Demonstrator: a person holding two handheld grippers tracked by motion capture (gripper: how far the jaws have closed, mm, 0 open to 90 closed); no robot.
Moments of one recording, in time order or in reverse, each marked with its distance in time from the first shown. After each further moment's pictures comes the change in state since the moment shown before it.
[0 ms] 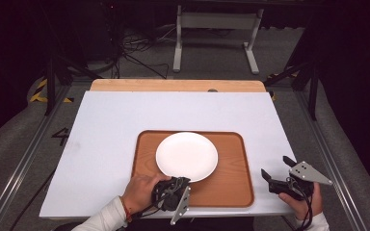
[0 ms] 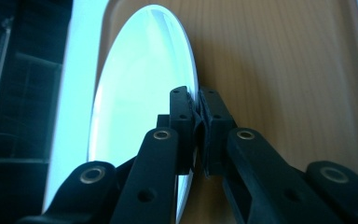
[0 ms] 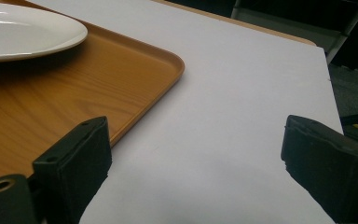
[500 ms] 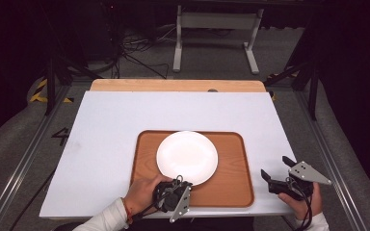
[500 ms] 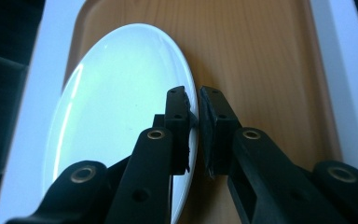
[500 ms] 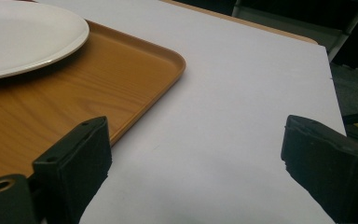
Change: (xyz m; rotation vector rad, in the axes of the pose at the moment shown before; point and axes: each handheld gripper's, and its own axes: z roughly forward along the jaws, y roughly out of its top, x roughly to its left) left arm -0.001 -0.001 0.004 -0.061 -0.098 -0.069; right arm 0.000 -0.001 0.001 0.008 0.001 -0.002
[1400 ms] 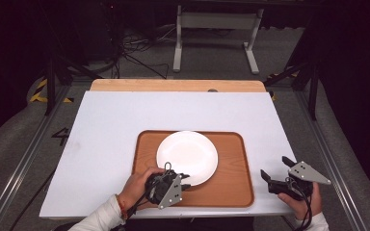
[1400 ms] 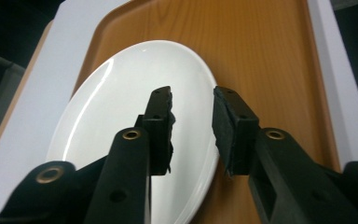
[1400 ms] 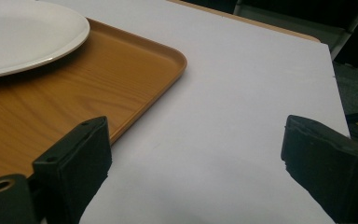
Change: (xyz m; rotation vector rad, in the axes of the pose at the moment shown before) left arm 0.023 -0.012 -0.018 -0.111 -0.025 -0.153; right arm 0.000 -0.001 0.001 0.003 0.005 0.004
